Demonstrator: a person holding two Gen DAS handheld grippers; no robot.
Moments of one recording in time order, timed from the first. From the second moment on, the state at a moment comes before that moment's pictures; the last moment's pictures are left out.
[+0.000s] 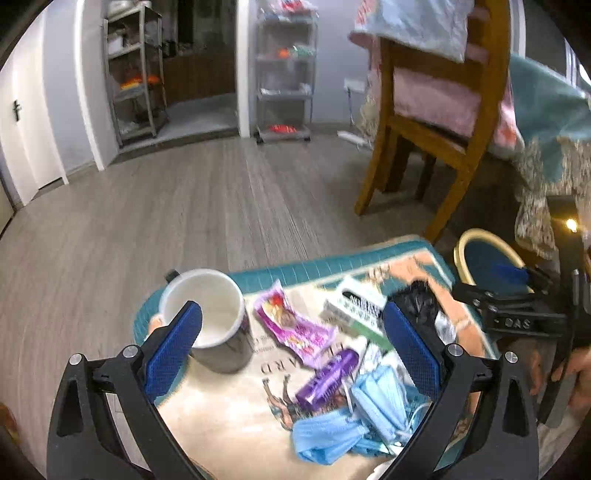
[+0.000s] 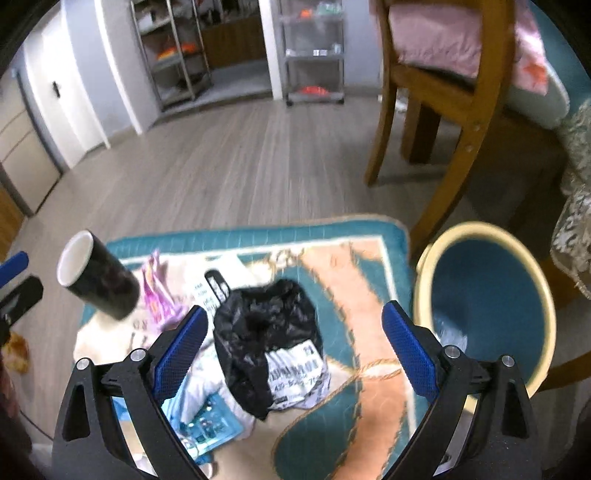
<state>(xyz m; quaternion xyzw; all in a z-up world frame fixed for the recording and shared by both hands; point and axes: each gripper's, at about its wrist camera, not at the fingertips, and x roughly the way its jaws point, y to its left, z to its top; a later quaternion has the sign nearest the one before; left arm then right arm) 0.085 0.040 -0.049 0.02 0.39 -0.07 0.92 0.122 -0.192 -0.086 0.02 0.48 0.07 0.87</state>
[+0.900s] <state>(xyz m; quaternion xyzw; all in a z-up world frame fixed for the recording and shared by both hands) 0.084 -0.013 -0.146 0.03 0.54 -0.12 0.83 0.133 -0.195 -0.126 0.12 0.54 0.12 0.83</state>
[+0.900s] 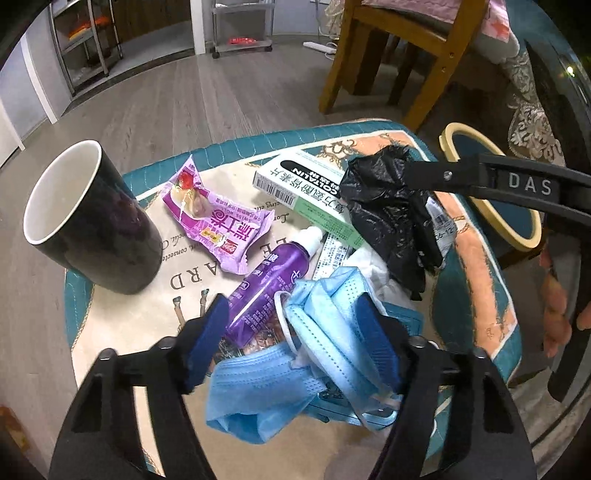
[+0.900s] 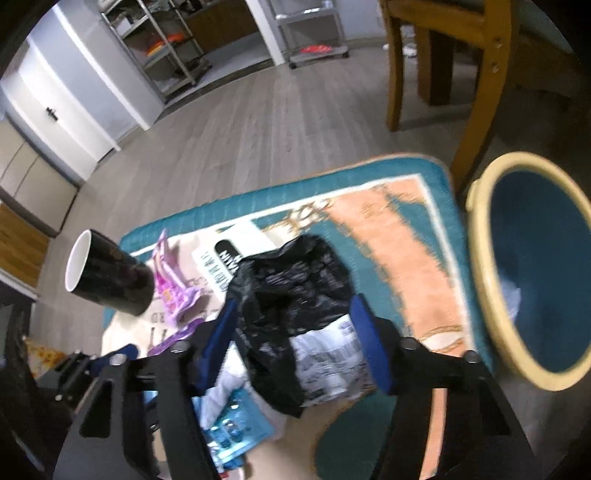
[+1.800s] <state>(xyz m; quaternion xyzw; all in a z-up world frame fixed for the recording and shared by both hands) 0.067 0.002 -0.042 0.01 0.42 -0.15 0.89 0.109 -0.223 -0.043 0.13 0.46 0.13 0.87</state>
